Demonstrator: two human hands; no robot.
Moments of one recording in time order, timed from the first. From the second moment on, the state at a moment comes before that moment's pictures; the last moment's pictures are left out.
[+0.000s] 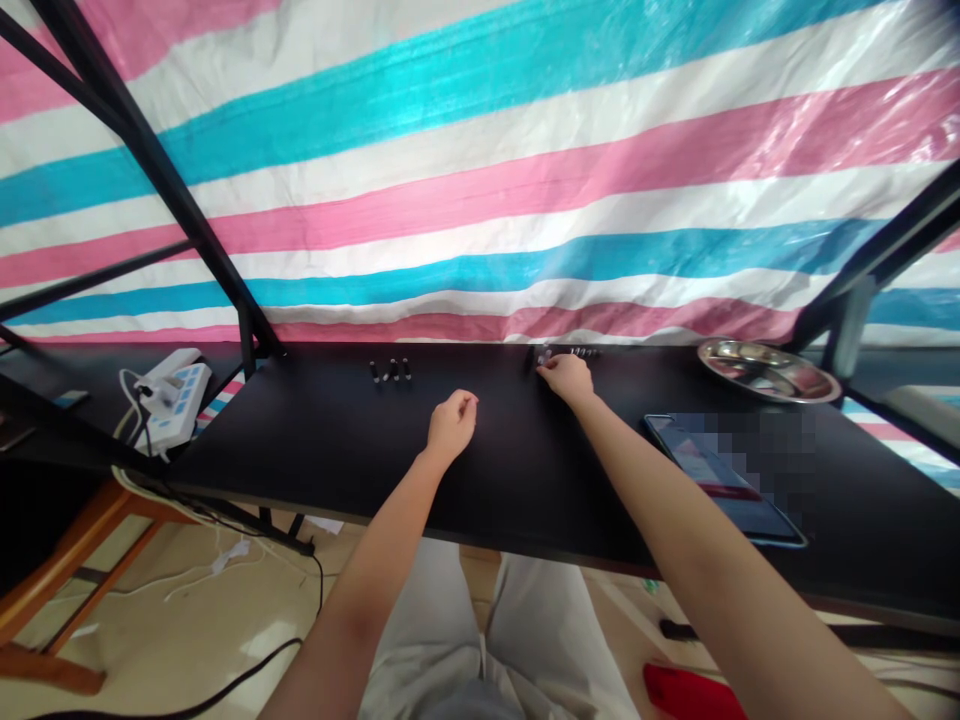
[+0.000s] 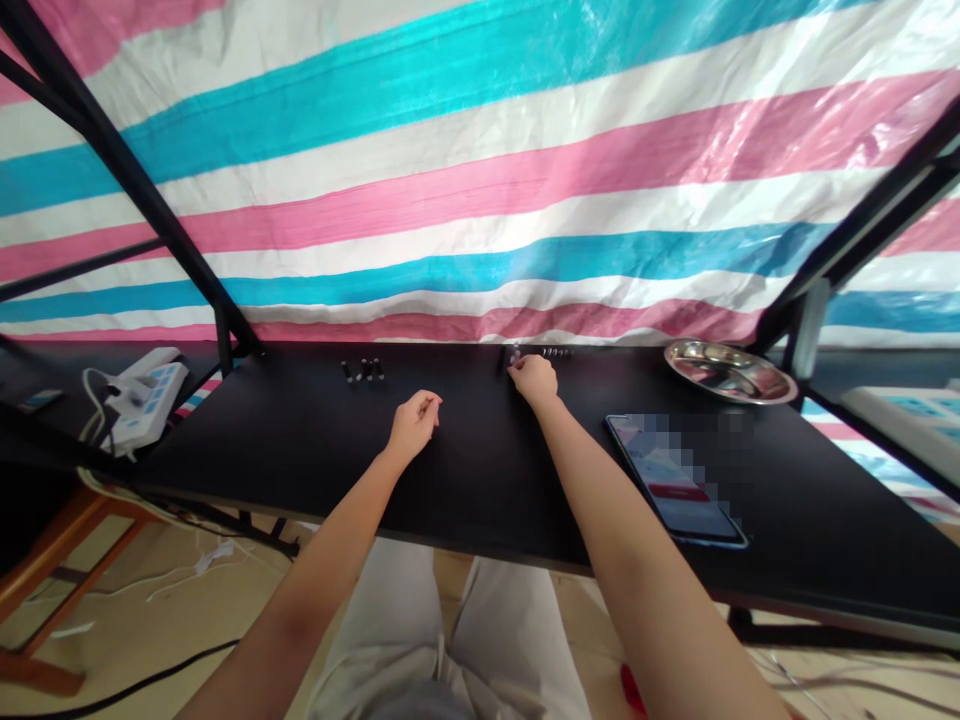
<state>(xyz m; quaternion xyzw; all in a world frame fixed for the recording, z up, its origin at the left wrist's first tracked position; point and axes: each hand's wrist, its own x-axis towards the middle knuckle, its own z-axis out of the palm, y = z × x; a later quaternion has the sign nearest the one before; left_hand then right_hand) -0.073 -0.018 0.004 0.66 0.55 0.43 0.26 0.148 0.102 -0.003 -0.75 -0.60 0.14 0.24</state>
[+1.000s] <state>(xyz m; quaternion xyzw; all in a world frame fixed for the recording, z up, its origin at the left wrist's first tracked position) -0.114 0.018 0.030 0.52 0.75 0.36 0.19 0.101 0.017 0.000 -0.53 -0.50 0.31 0.60</state>
